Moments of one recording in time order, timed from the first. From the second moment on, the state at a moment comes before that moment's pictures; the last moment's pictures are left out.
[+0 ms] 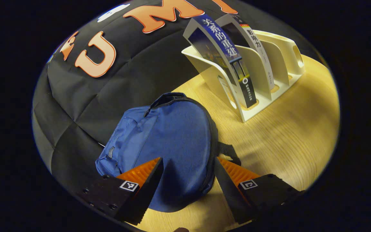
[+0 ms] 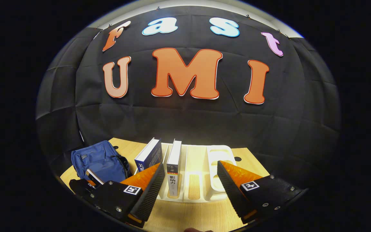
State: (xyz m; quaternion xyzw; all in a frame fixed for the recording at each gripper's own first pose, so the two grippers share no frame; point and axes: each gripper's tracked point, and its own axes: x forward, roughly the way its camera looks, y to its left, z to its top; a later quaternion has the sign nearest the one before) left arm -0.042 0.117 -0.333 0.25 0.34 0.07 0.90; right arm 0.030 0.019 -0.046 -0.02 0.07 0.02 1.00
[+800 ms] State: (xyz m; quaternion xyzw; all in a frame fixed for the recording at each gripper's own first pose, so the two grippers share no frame) left arm -0.032 0.139 -0.326 0.28 0.38 0.04 0.88; right arm 0.065 0.080 -0.047 -0.03 0.10 0.08 0.99
